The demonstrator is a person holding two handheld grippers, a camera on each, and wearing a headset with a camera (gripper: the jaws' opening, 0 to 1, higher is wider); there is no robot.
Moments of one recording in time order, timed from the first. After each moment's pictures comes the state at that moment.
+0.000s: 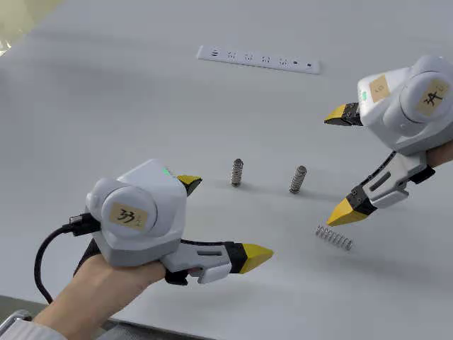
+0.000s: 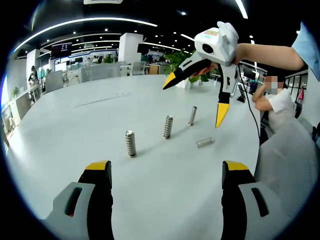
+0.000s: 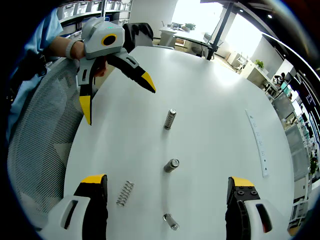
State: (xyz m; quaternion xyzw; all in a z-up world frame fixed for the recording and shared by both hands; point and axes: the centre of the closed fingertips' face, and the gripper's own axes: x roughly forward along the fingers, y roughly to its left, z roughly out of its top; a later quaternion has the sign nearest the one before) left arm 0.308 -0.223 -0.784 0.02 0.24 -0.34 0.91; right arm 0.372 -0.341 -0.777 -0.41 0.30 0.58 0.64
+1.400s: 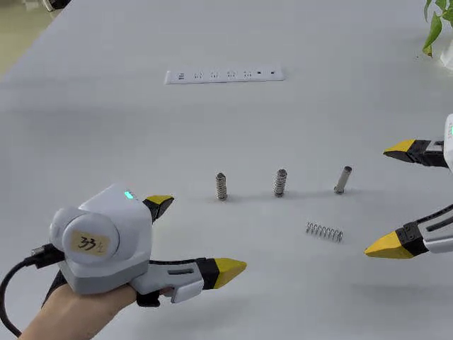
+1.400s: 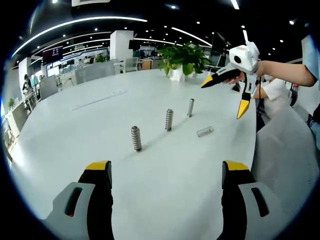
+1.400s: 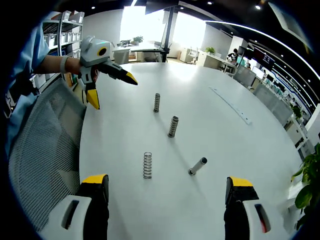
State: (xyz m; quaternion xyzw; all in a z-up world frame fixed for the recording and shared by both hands) left arm 0.296 -0.205 -0.782 0.07 0.25 -0.37 0.89; right arm 0.310 -0.412 -0.778 -0.27 0.32 0.47 0.78
